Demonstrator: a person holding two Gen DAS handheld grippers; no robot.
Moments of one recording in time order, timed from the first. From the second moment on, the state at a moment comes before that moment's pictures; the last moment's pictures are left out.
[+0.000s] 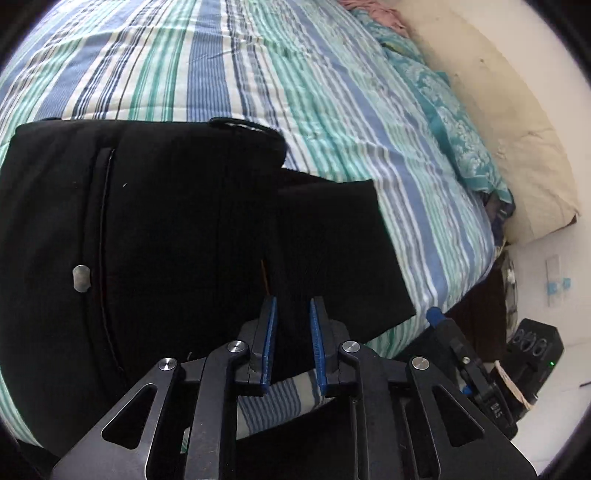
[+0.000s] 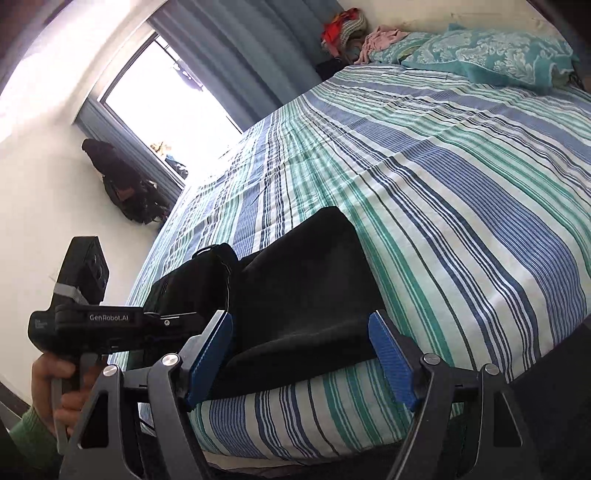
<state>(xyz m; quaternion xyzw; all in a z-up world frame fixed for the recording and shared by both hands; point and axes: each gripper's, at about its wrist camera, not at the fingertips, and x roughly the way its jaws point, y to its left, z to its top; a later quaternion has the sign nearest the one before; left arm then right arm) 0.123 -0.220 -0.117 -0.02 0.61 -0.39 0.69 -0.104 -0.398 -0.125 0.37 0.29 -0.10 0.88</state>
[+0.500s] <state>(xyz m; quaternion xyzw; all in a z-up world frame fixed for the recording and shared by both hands) 0.150 -0.006 -0.071 -0.10 0.51 -0.19 0.84 0.021 -0.363 -0.134 0.43 0.40 0.21 0.78</state>
